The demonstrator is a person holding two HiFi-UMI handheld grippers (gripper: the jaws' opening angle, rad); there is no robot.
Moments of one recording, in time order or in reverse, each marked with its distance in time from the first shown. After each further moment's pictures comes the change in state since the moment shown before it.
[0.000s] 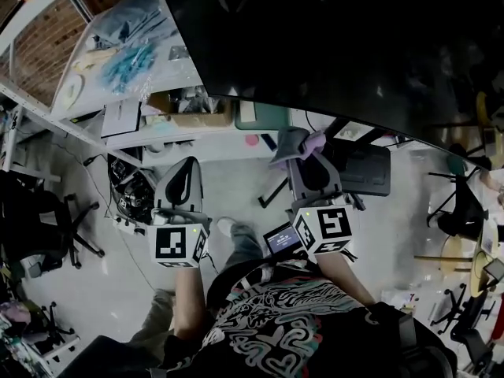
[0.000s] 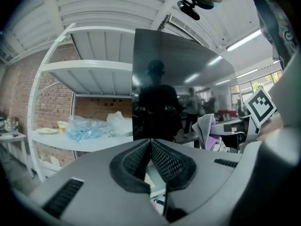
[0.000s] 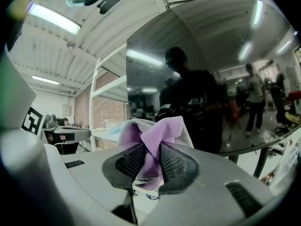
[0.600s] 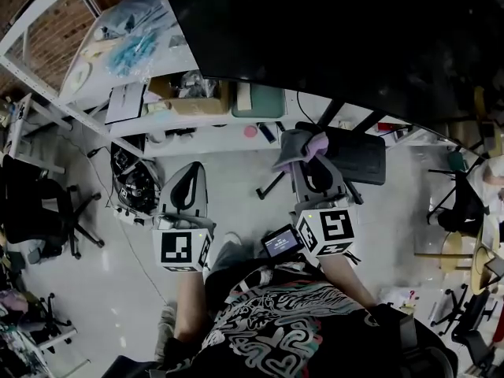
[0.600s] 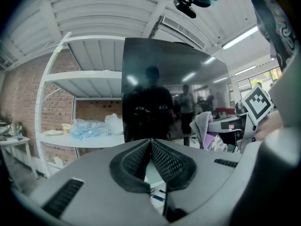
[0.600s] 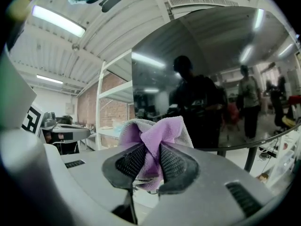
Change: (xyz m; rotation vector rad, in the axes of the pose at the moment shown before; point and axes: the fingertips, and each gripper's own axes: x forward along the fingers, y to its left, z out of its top) left arm -0.071 -0.068 0.003 0.020 0.016 0.004; right arm -0.091 -0.001 -0.003 -0.020 0.006 0.010
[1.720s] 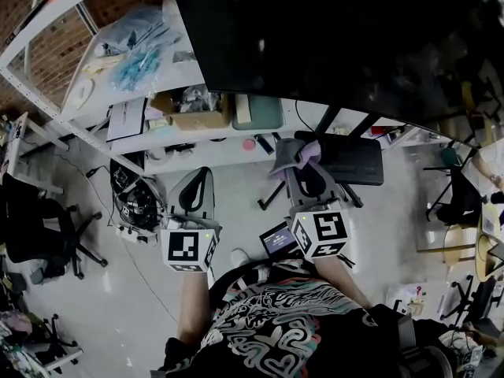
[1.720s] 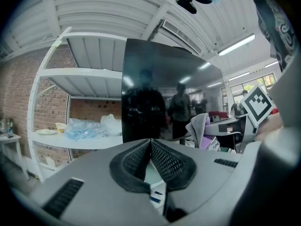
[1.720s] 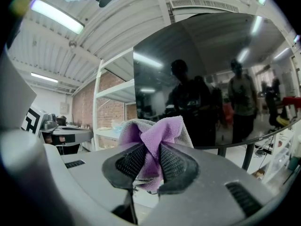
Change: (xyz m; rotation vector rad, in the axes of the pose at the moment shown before) left arm -0.008 0.022 0.003 -0.007 -0.031 -0.083; right arm 0.005 0.043 0.003 0.002 0.000 -0.051
